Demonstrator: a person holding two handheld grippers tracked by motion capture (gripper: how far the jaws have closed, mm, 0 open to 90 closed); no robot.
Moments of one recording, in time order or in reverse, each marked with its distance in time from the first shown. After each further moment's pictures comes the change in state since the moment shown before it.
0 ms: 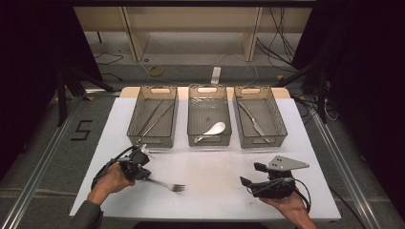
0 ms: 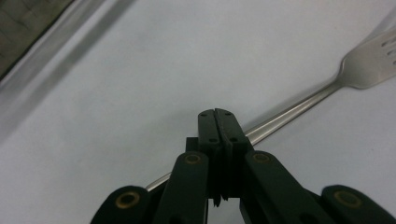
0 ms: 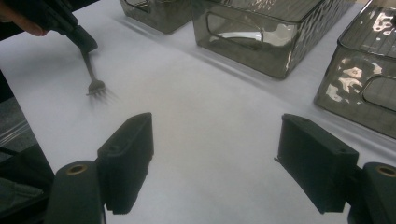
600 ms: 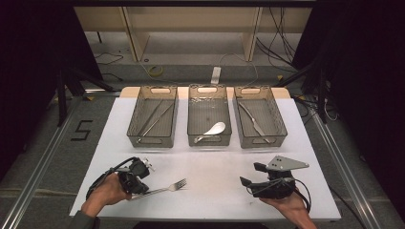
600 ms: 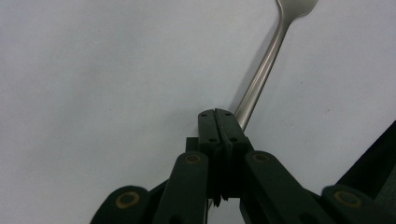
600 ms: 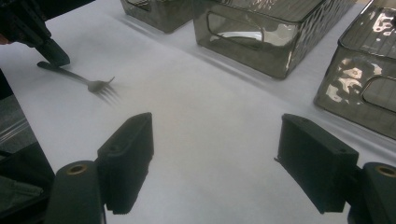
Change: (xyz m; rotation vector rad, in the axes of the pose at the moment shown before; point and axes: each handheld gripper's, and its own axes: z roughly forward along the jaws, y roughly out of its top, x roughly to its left) left arm -0.028 -0.015 -0.008 0.107 -0.074 0.016; right arm 0.001 0.000 0.000 0.003 0.001 -0.007
